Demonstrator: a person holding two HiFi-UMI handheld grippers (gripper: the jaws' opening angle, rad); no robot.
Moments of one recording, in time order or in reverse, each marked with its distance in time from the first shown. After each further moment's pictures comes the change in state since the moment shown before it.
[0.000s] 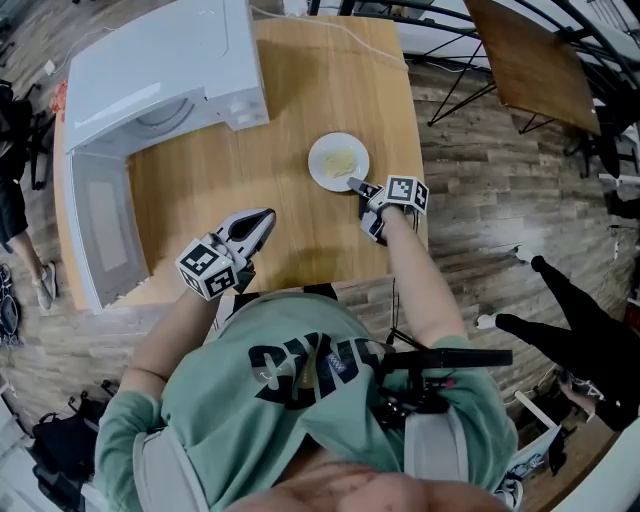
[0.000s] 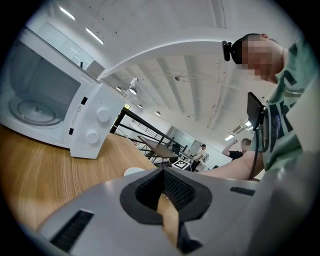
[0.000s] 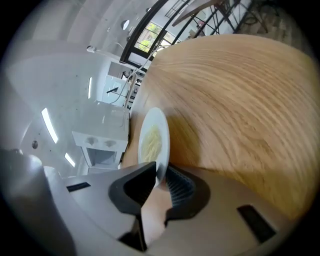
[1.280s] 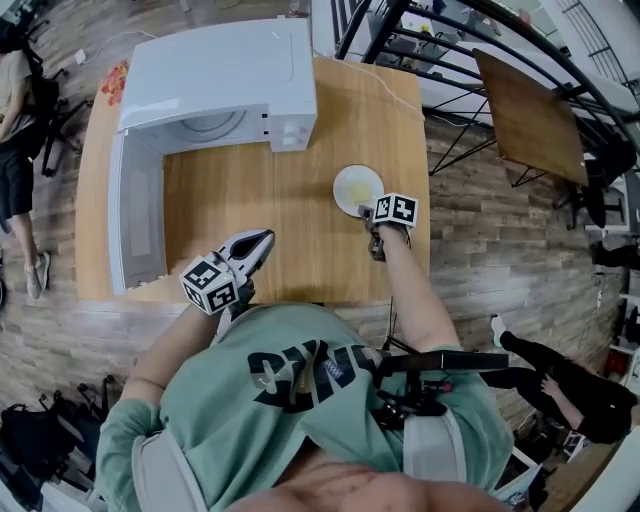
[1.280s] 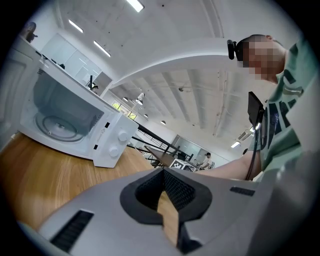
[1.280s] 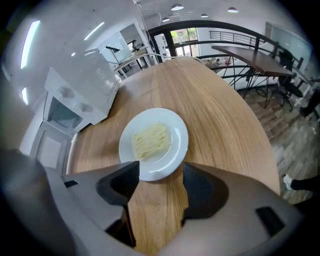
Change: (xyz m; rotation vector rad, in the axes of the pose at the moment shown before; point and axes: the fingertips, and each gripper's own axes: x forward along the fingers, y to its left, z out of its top) left arm -0.087 0.006 0.023 -0.013 -0.114 0.067; right arm 0.001 0.009 0.005 -0.438 0.081 -0.559
